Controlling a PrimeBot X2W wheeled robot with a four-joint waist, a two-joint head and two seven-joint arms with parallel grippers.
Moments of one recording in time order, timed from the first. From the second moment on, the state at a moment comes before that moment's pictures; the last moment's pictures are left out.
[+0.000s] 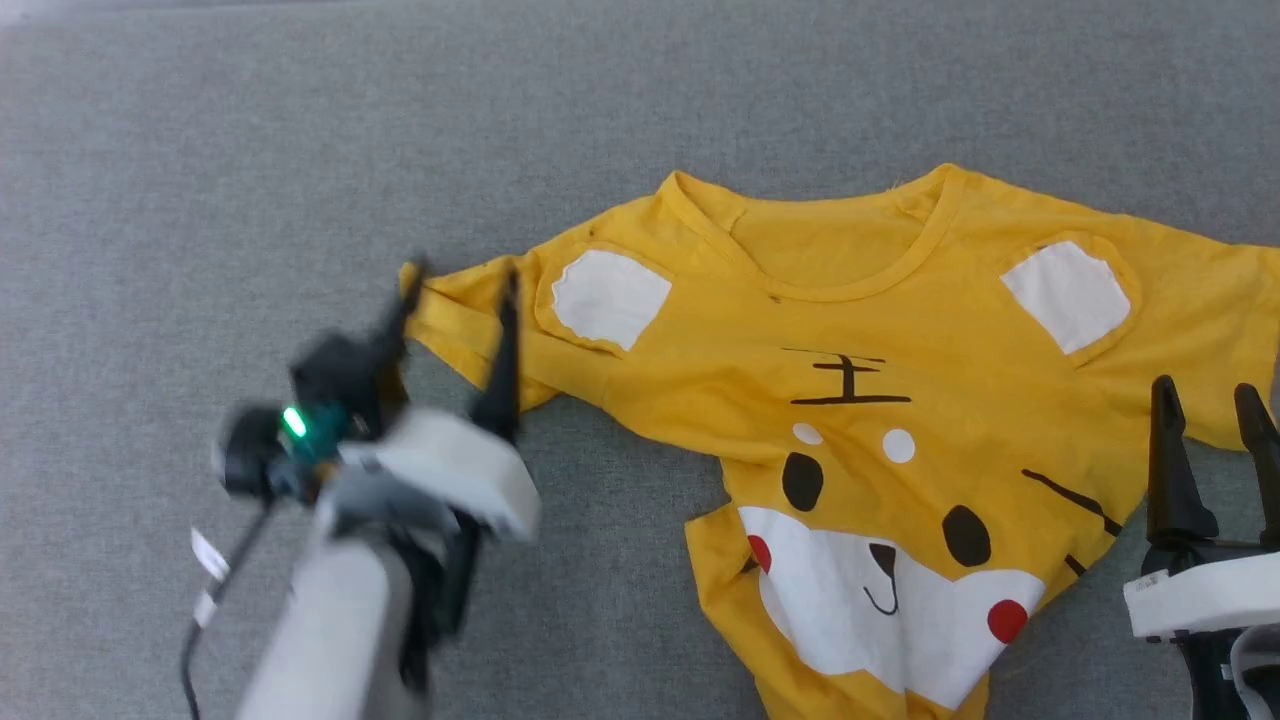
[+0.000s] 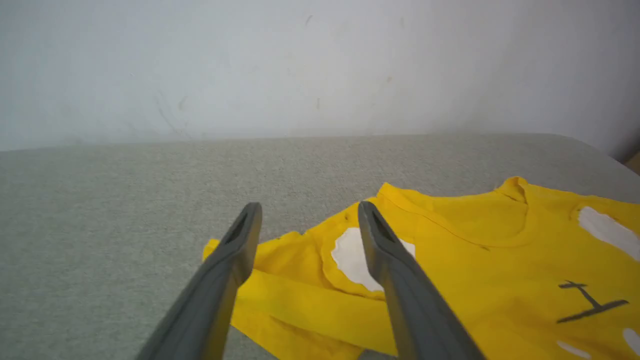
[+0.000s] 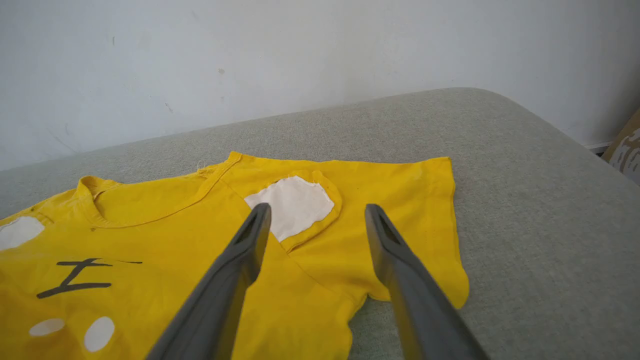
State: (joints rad) left arm -0.33 0.16 -0.23 -0.04 -0.20 0.13 0.07; right arm 0.02 -0.05 -0.24 -0.12 0.25 0.13 -0.05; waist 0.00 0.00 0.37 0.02
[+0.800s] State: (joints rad) left arm 0.01 0.12 -0.52 -0.20 -0.29 0.08 0.40; right arm 0.04 -0.05 -0.23 -0.12 0.25 0.13 -0.04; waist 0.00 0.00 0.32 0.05
